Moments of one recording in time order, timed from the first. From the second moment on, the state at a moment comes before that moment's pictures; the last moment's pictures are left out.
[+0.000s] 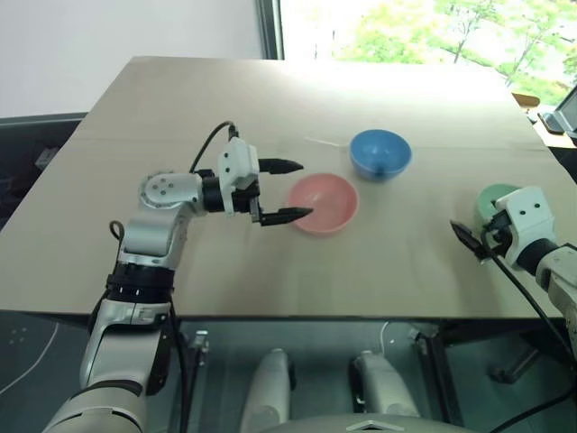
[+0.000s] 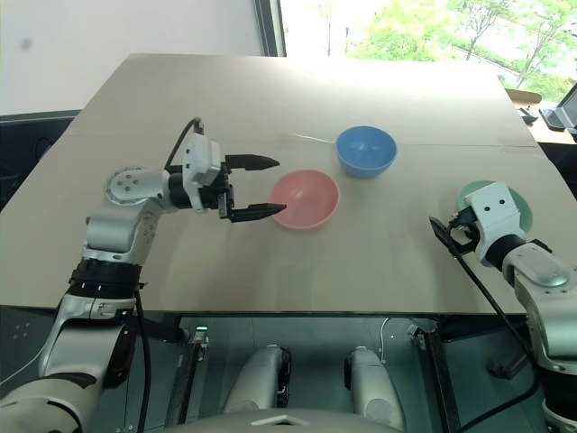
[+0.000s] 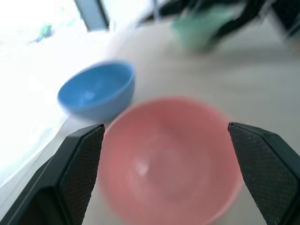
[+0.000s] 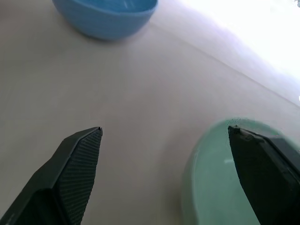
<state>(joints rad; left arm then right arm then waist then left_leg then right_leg) -0.62 0.59 0.00 0.10 -0.41 0.21 -1.30 -0.07 -0.67 -0.24 -0.44 0.24 0.79 0.40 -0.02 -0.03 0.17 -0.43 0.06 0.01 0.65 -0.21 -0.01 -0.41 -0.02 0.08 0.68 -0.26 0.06</state>
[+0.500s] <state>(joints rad) -0.56 0.65 0.03 0.01 -0.57 0.34 -1.38 -0.15 -0.70 -0.23 -0.32 0.23 0.87 0.41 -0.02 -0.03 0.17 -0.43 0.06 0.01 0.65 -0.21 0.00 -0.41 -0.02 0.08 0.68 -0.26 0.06</state>
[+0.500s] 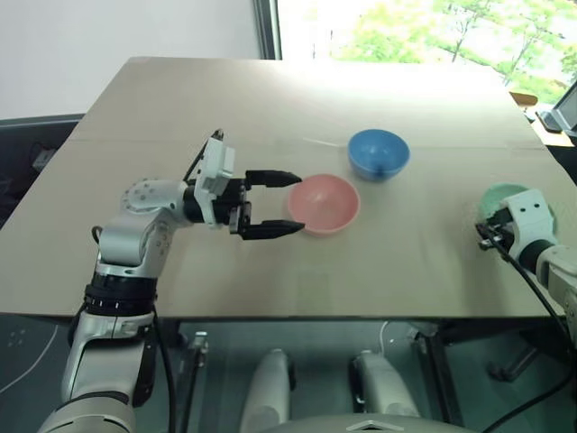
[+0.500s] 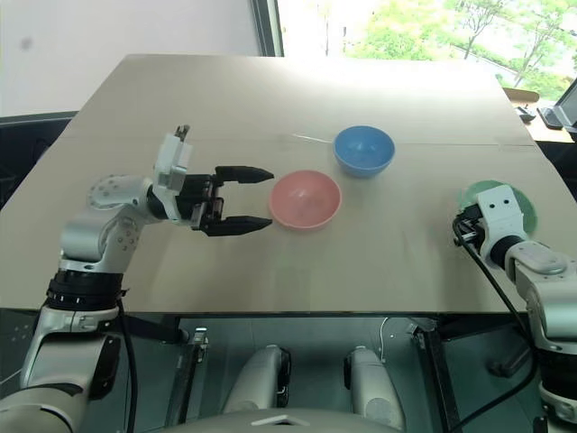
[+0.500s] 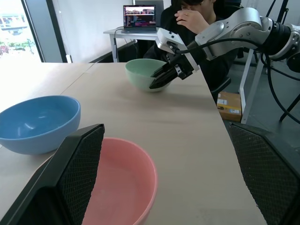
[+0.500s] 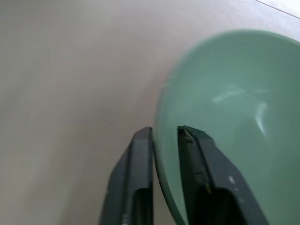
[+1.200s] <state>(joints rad) -0.38 0.70 0.11 -0.10 -0.56 0.35 -1.21 -0.64 -0.42 0.25 -0.33 0.36 0.65 0.71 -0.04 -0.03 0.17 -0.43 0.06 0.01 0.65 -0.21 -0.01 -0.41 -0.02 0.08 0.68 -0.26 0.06</state>
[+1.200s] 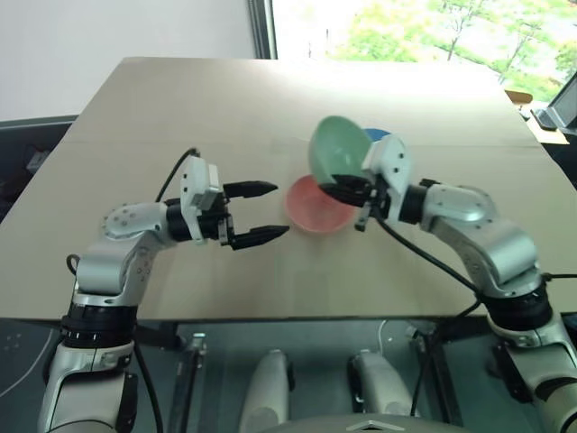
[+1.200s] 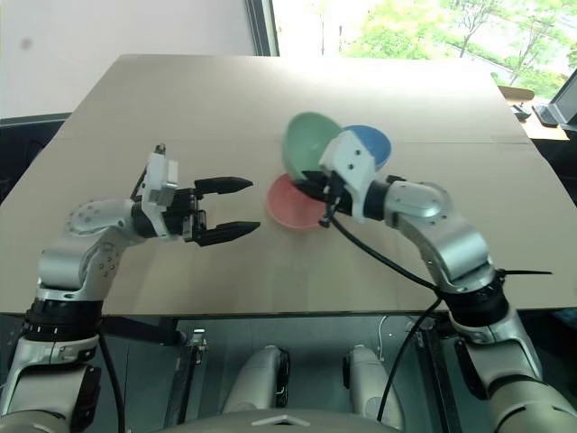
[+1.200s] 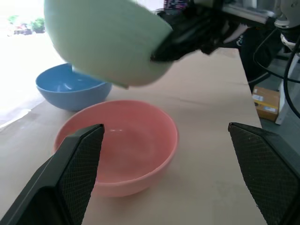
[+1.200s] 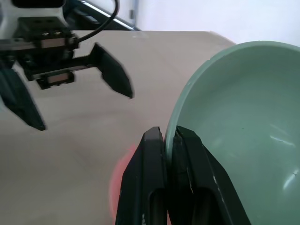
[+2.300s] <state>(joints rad) -0.27 0.72 0.16 -0.25 -0.60 0.42 -1.11 -0.97 -0.42 0.26 0.80 -0.05 -0.11 0.84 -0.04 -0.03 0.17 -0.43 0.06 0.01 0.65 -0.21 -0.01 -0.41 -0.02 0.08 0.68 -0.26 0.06</state>
